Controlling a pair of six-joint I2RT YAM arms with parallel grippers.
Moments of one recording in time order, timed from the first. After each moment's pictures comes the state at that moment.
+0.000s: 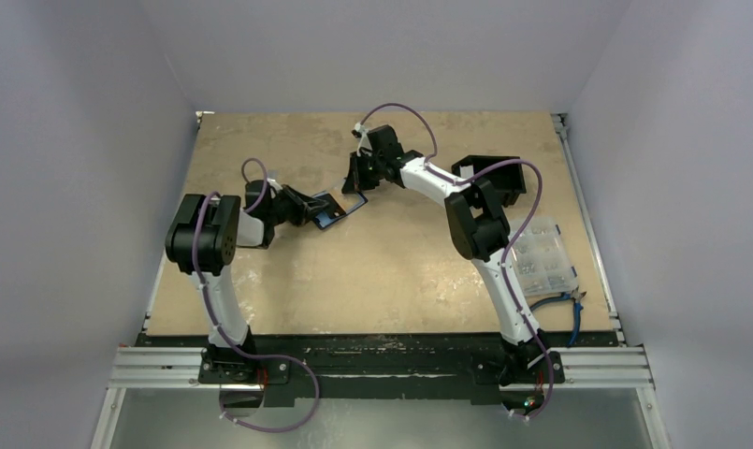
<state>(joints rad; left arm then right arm) -0.05 1.99 0.75 0.75 0.60 -1.19 0.56 2.46 2.00 -0.28 -0.42 0.40</state>
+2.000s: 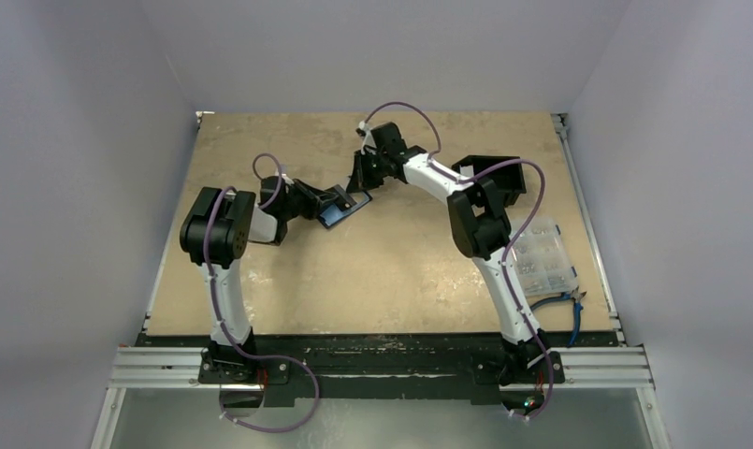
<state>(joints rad) -0.13 2.08 0.83 0.84 0.48 -1.23 0.54 2.47 2.04 -0.35 -0.44 0.41</state>
